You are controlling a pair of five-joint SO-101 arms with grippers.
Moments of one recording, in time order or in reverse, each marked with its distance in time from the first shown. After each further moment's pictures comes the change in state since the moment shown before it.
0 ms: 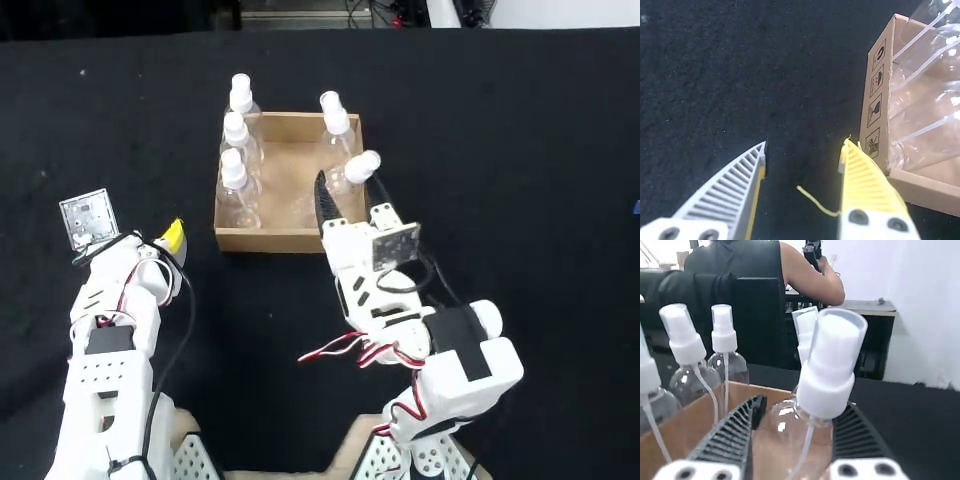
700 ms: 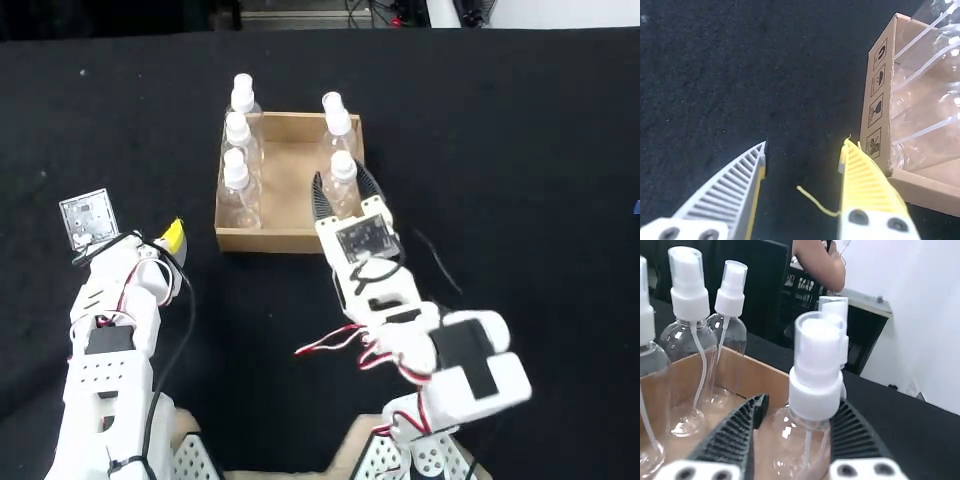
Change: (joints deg) left arm 0.0 0.0 0.0 0.0 0.0; right arm -0.2 -4.5 -2.4 13.4 14.7
